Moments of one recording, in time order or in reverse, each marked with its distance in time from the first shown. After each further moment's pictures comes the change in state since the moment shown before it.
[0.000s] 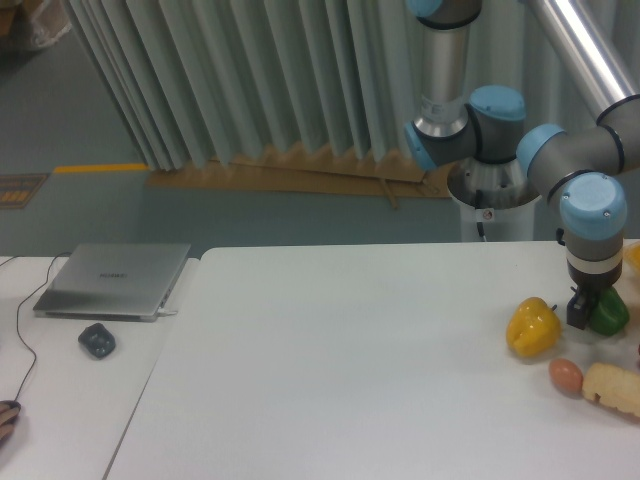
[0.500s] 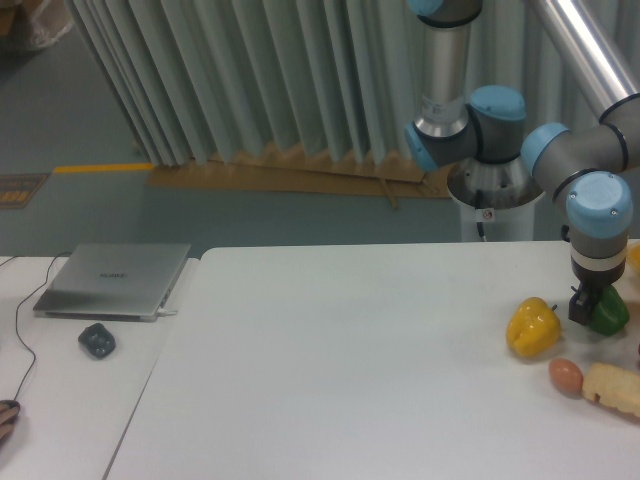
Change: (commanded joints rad) arm 0.005 0.011 -0.012 0.000 -0.005 -0.008
